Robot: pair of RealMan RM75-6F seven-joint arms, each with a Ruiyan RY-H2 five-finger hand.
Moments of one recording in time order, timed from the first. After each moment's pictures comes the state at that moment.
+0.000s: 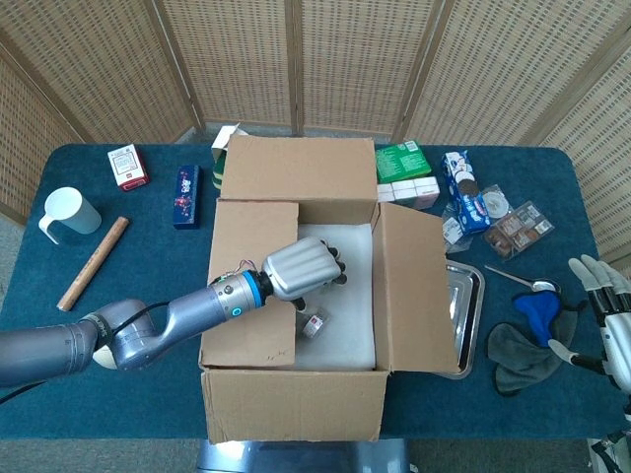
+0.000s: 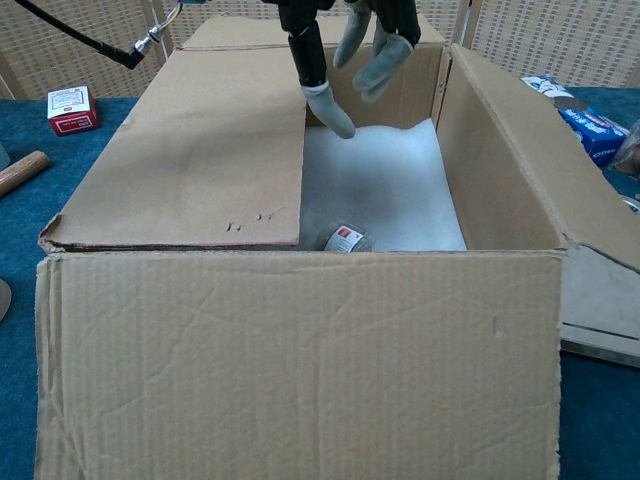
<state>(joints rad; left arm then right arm) -1.25 -1.25 -0.20 -1.66 1.37 0.64 0.01 0.09 -0.95 0.08 -1.63 -1.58 1.55 0.27</state>
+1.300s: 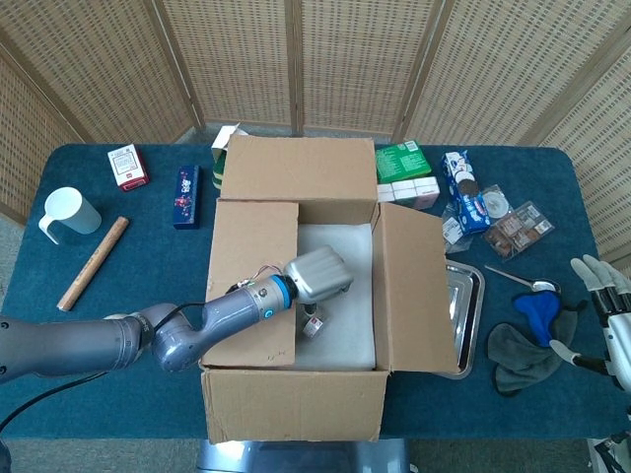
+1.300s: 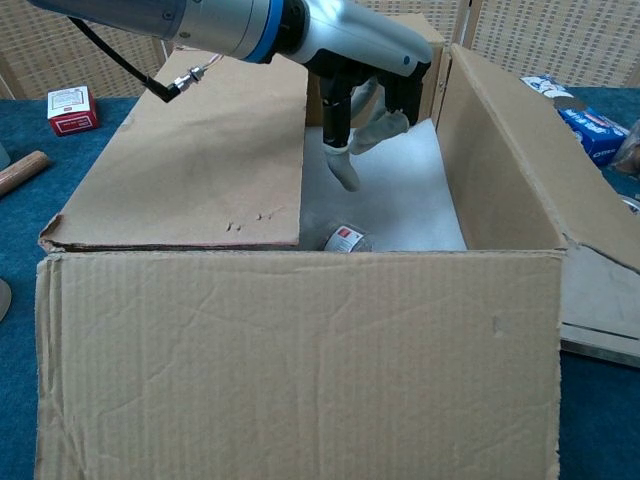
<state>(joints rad) -1.44 -1.34 -0.11 -1.61 0.93 0.53 0.34 0.09 -0.95 0.08 -1.62 -1.59 1.56 0.30</state>
